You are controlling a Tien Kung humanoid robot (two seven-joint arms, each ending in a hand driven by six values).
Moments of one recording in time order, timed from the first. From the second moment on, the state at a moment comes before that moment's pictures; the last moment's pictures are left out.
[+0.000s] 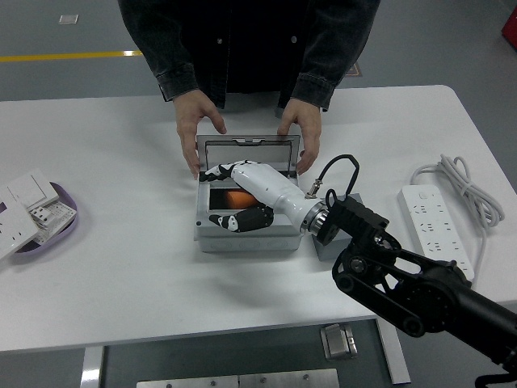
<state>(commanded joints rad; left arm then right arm) 0.12 0.11 -0.99 -0.18 0.88 -0.03 0.33 0.50 -0.22 0.68 1.42 -1.74 -0.15 0.04</state>
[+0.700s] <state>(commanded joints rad) 0.11 0.13 -1.02 -0.18 0.93 -0.04 0.34 0.66 -0.33 0.70 1.31 -1.56 -0.17 -0.02</state>
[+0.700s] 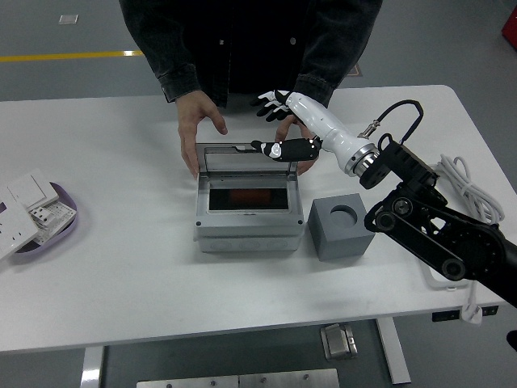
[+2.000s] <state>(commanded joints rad) 0.13 0.13 -0.99 -0.18 0.89 -0.03 0.33 0.33 -0.33 0.96 1.67 -2.00 -0.19 -0.06</state>
